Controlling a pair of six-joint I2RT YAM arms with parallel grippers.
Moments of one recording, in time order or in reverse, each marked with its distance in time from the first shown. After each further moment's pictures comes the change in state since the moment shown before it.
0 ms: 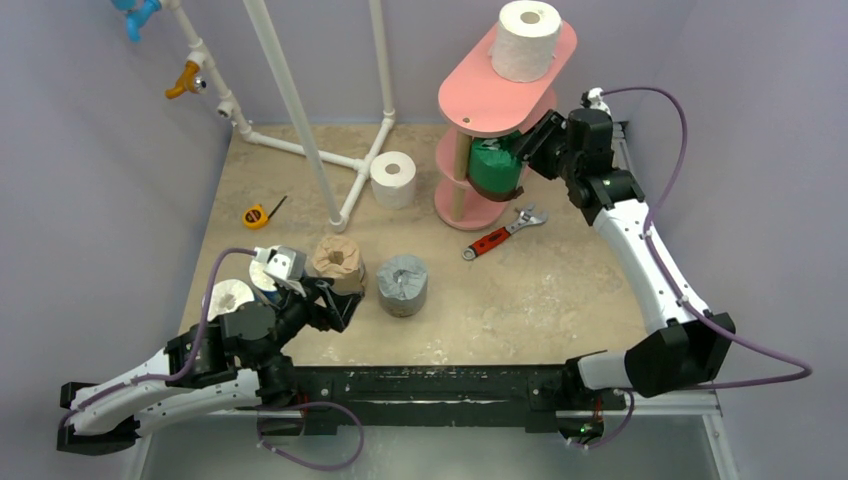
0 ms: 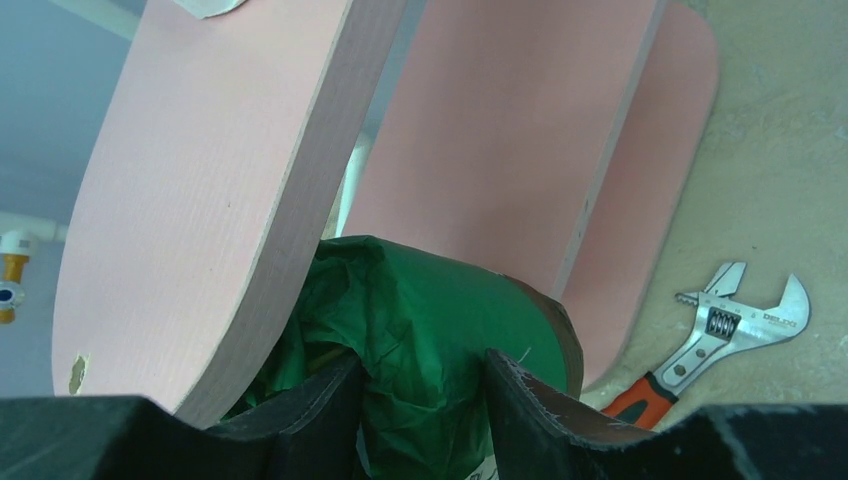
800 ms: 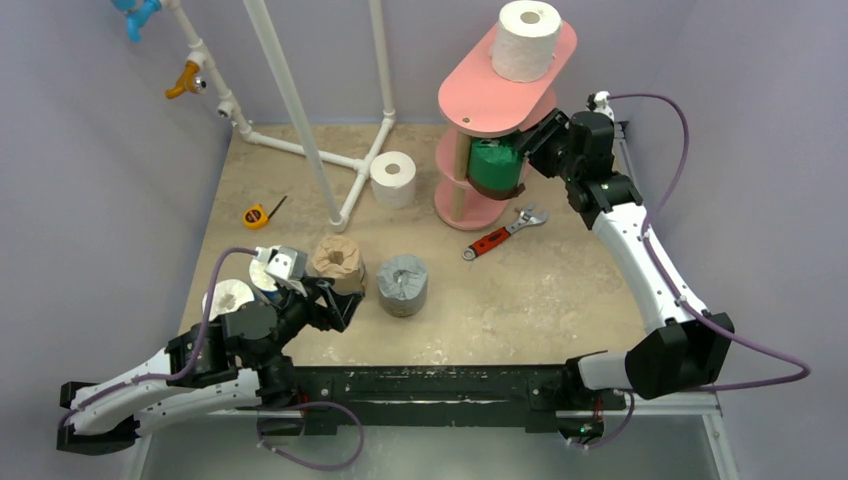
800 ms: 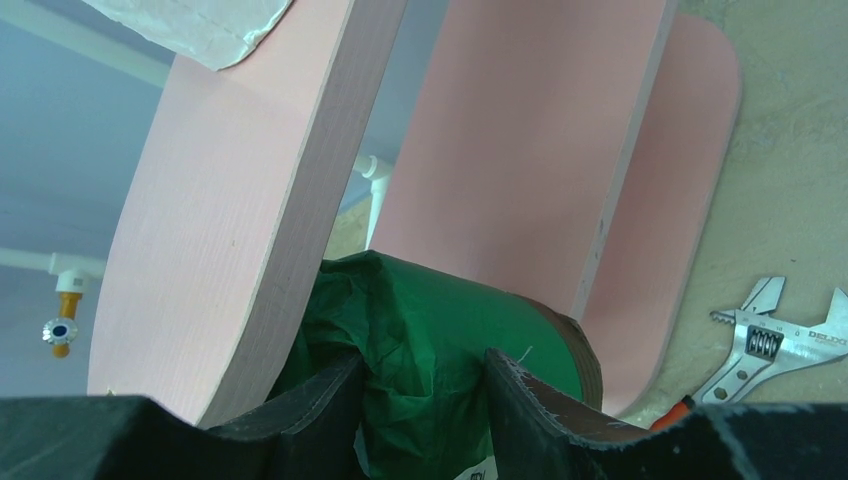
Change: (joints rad) left arm 0.000 0.007 0.000 0.000 -0.002 0.000; right arm -0.014 -0.019 -0.073 0.126 0.004 0.080
